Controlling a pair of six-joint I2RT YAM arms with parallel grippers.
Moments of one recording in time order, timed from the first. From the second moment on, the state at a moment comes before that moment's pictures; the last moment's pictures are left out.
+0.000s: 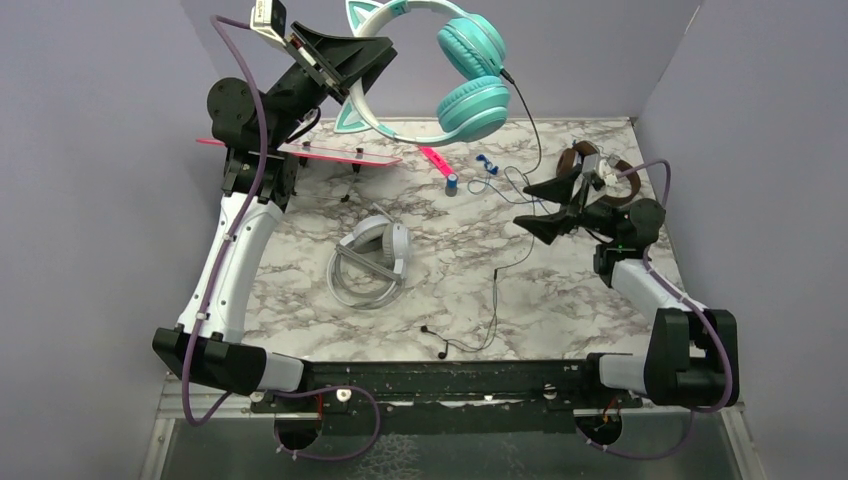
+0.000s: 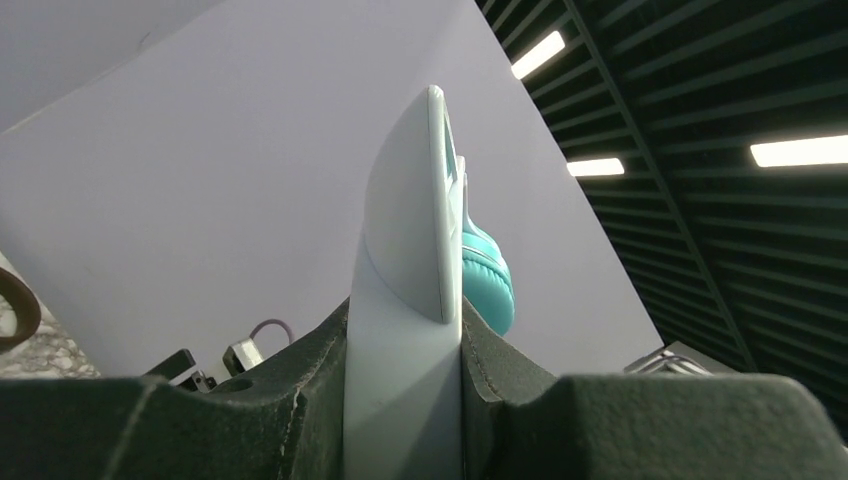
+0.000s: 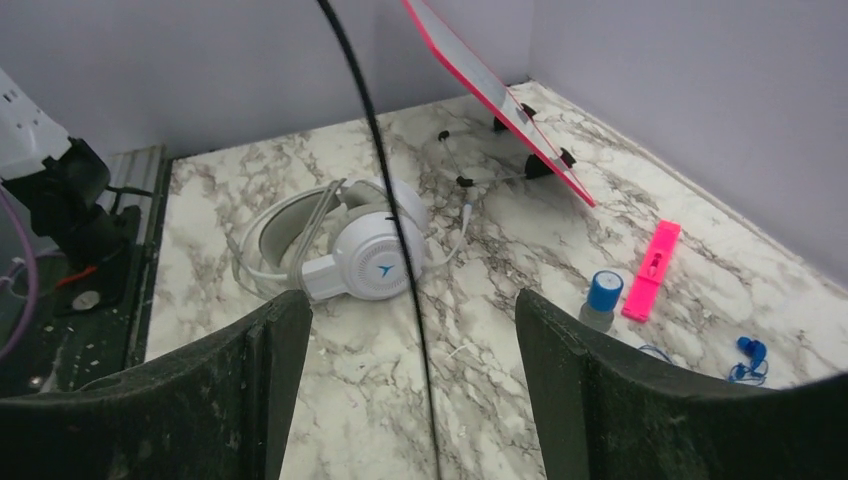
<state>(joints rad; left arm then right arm) -0.22 1.37 1.64 0.34 0.61 -1.57 -0.04 1.27 0.59 1.10 -1.23 0.42</state>
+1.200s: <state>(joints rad) -0.22 1.38 1.65 0.45 0.65 -1.65 -0.04 1.25 0.41 1.29 -1.25 0.69</state>
